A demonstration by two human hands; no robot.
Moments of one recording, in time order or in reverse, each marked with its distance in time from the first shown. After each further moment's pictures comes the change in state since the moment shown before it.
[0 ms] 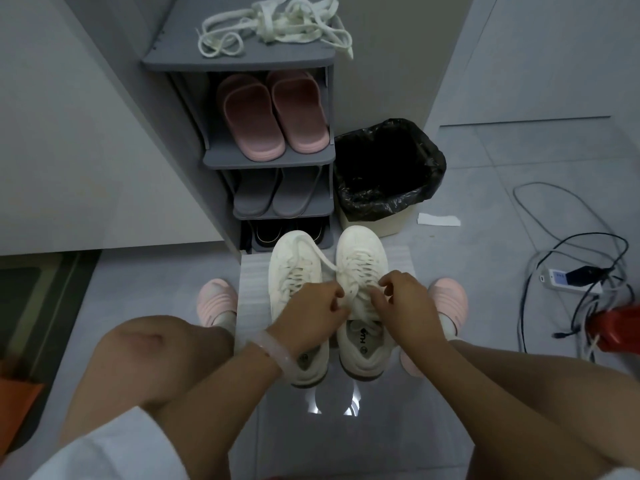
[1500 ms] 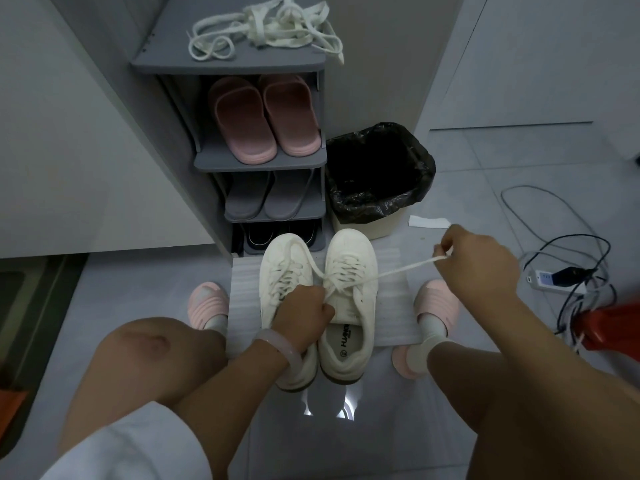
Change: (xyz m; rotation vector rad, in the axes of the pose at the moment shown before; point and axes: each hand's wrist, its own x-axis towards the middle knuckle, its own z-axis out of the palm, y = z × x) left_hand 0.019 -0.015 0.020 0.047 0.025 -0.080; right_hand 0.038 0.031 -0.085 -0.434 0.239 0.087
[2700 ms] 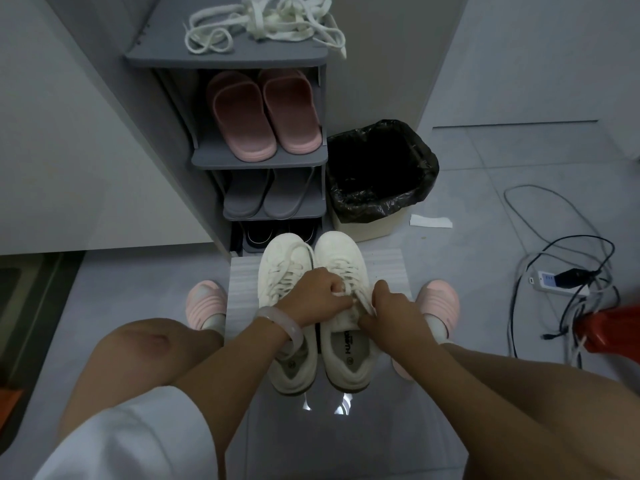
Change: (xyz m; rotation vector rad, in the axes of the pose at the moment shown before) left_hand 0.027 0.014 -0.012 -0.175 -0.086 0.159; right_hand -0.057 -0.058 0.059 0.219 -0.498 -0.157
